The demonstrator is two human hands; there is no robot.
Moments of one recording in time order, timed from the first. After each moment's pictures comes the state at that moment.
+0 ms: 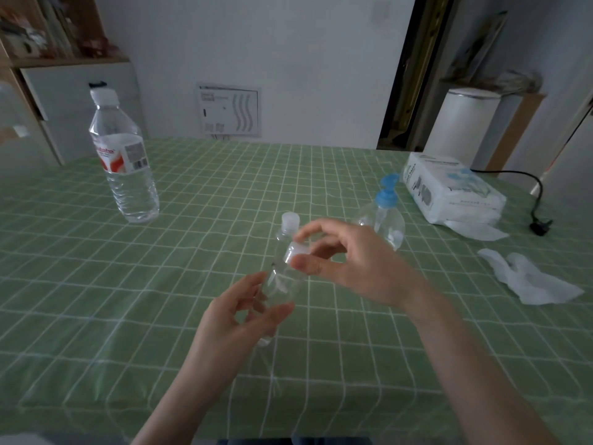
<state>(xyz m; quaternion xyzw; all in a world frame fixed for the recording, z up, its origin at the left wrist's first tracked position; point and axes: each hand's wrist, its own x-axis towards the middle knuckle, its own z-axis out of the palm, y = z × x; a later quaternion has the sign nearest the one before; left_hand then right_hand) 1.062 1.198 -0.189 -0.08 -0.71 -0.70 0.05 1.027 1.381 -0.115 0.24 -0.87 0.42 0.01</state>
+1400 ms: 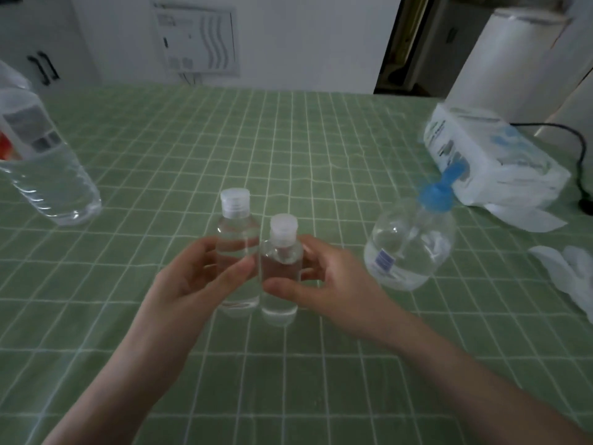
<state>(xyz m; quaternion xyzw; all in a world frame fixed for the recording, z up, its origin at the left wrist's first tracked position) 0.958 1.169 -0.183 -0.10 -0.68 -0.72 -0.03 0.950 1.355 -0.175 0.16 -0.83 0.53 -0.06</state>
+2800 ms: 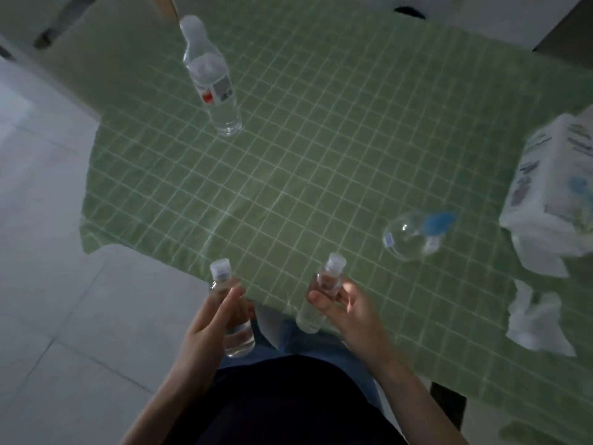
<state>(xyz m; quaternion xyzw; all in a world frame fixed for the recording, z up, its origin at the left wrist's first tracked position) 1.148 1.193 -0.071 0.41 -0.54 -0.73 -0.02 1.063 1.381 -0.080 -0.07 -0.67 0.66 -0.33</state>
